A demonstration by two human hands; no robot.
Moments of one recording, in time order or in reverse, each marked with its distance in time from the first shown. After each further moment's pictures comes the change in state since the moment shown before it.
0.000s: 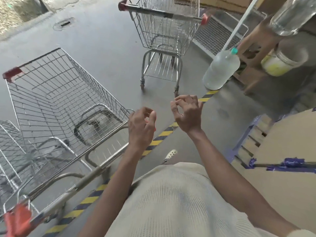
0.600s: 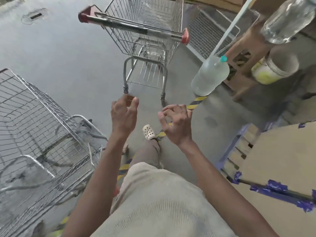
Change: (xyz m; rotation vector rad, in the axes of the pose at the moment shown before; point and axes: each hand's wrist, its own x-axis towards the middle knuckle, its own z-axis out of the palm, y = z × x) left_hand 0.218 0.055 0.102 -0.038 0.041 -0.111; right_hand 0.135 0.094 0.024 0.030 -0.103 0.044
